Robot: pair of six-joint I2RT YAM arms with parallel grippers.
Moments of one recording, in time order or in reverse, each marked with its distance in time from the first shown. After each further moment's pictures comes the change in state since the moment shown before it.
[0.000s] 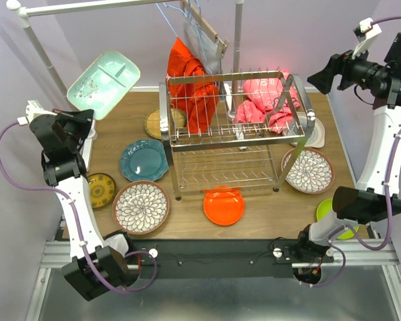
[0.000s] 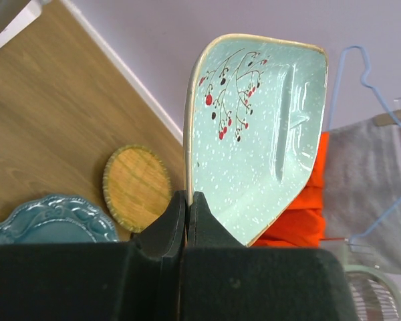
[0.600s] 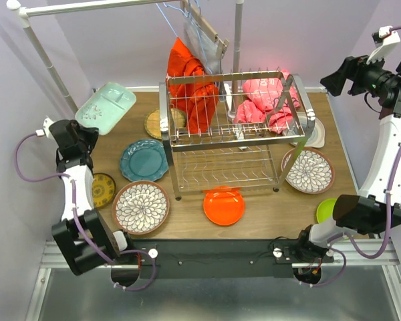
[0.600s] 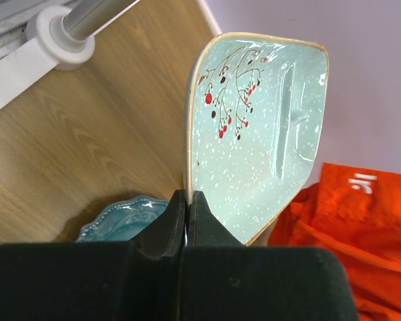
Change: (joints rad) left arm -0.031 0.243 -0.159 0.163 -0.163 0.059; right arm -0.086 -0.092 -0.164 0.114 0.081 0.114
